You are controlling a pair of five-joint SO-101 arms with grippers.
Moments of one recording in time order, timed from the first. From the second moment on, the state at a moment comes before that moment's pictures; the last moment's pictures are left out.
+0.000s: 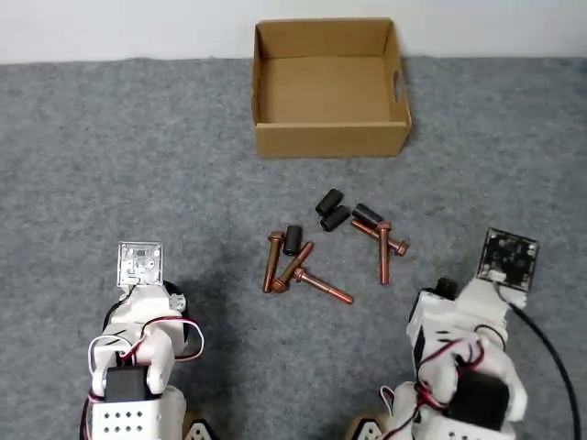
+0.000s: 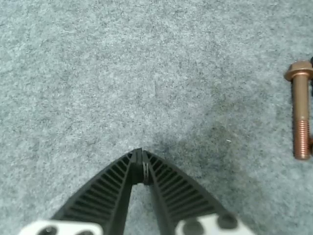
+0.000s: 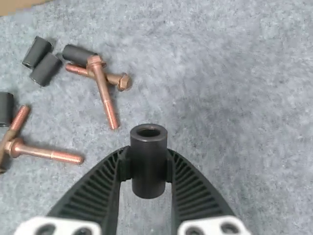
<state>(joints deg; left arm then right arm) -7.5 -94.5 96.9 57.5 4.5 11.3 -88.5 63.0 82.6 -5.6</state>
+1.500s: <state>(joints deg) 2.0 -89.1 84.0 63.5 6.2 11.2 -102.0 67.5 83.9 -5.6</state>
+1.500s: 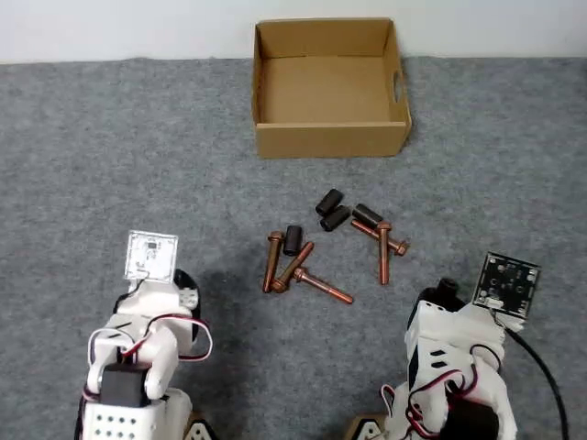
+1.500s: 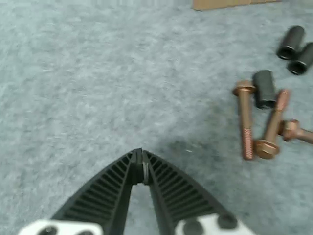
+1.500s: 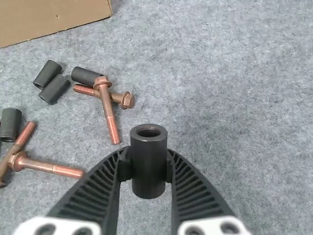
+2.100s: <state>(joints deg) 14.2 -29.8 43.1 68.8 5.7 11.2 -102.0 67.5 83.9 -5.6</state>
